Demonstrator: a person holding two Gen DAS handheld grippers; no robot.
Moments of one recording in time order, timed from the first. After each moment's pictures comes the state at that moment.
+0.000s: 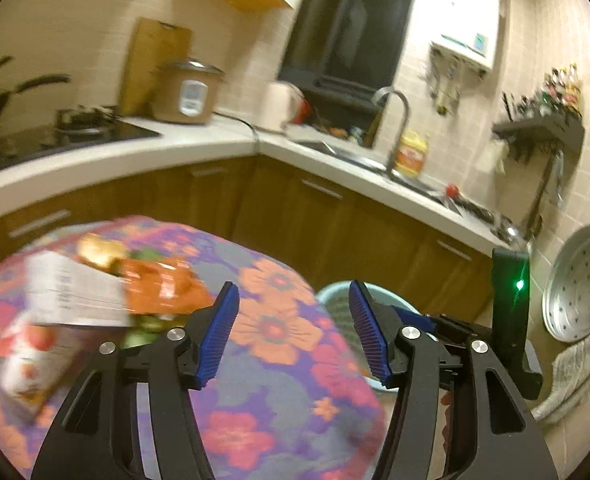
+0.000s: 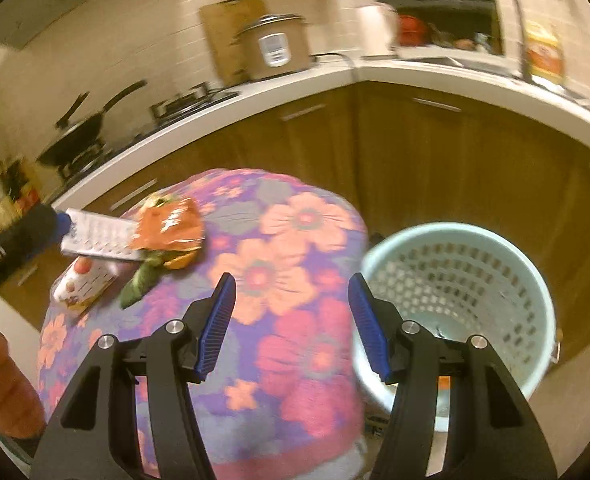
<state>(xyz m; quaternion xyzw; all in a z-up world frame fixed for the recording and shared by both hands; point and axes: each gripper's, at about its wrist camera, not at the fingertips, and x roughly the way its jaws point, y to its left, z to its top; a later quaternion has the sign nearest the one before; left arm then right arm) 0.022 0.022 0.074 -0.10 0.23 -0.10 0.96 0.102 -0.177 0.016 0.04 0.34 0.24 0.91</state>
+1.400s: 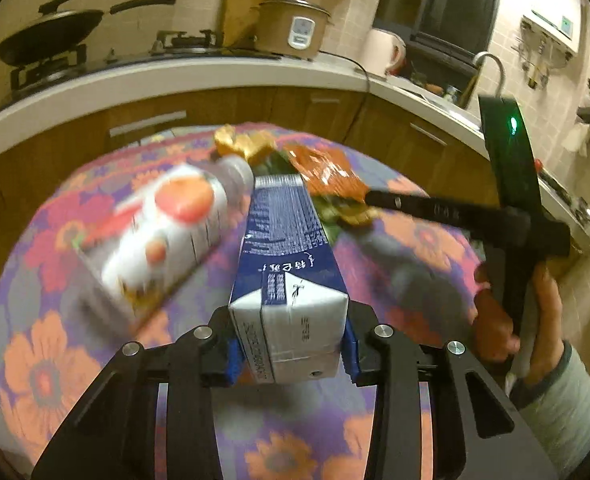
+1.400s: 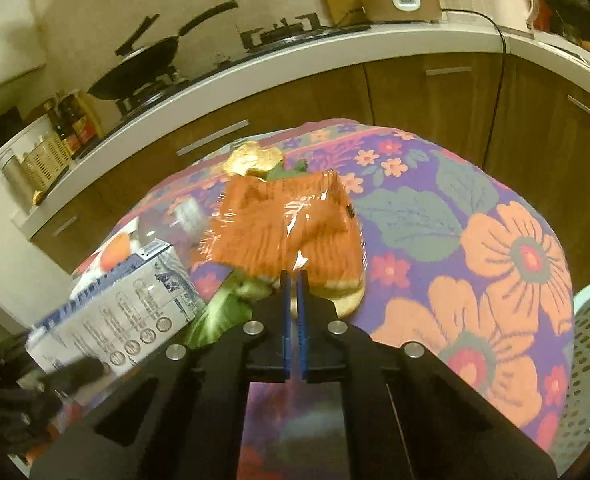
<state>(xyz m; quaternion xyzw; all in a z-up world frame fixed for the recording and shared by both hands) -0.013 0.112 -0.012 -0.12 0.35 0.01 0.93 0.160 -0.020 -0.022 0.00 0.39 0.39 0.83</state>
